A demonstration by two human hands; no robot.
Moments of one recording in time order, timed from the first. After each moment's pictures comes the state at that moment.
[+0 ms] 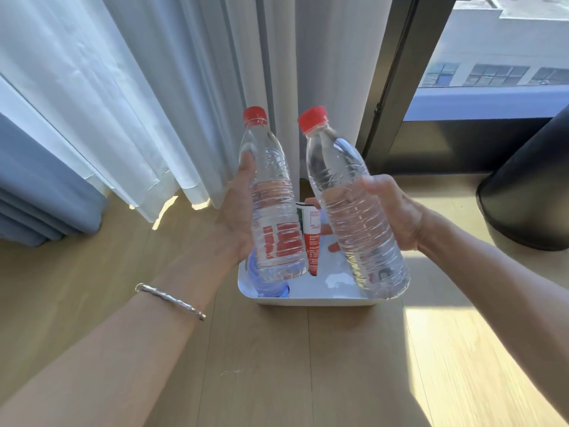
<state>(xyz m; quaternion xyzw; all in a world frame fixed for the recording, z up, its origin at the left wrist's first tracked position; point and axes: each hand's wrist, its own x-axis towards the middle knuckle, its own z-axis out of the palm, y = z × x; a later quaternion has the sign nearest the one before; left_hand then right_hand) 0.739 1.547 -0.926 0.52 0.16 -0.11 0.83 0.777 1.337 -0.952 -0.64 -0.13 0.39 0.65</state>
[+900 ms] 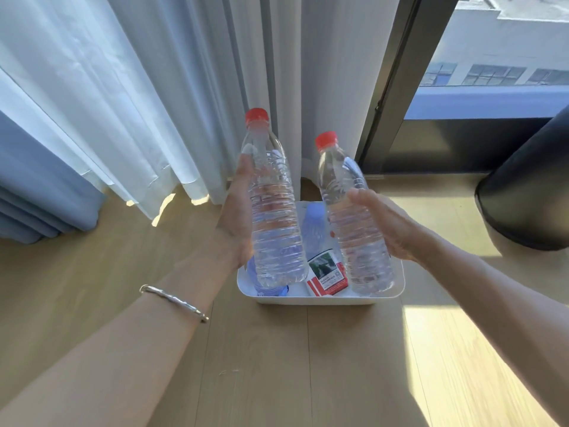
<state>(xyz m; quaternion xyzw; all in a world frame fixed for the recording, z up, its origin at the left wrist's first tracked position) 0.735 1.551 -0.939 0.55 0.15 -0.10 0.82 0.768 1.338 -0.976 -0.73 -0.04 0.27 0.63</state>
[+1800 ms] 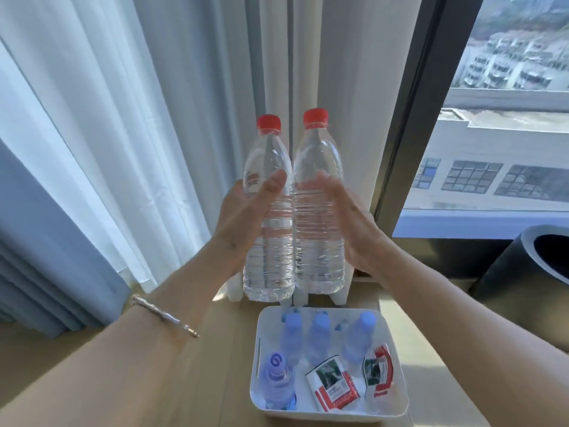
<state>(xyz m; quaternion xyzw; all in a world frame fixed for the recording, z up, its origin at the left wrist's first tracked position) 0.783 1.579 -0.778 0.71 0.00 0.09 0.70 0.808 1.424 -0.783 -0.68 -0.16 0.10 0.71</state>
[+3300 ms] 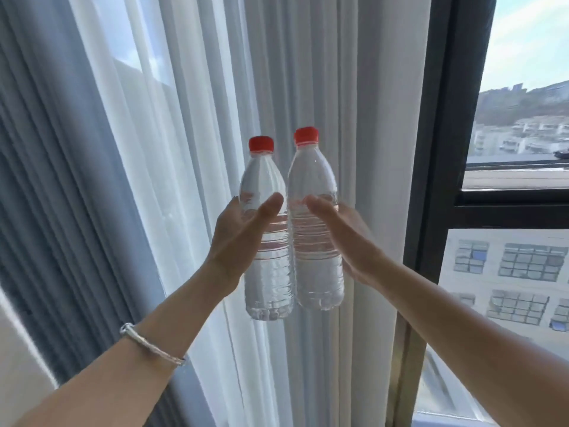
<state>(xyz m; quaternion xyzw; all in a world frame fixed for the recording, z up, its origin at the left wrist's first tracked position) 0.670 1.655 0.046 0.74 -0.08 0.25 0.61 0.720 1.497 0.040 -0.65 -0.33 -0.03 0.69</state>
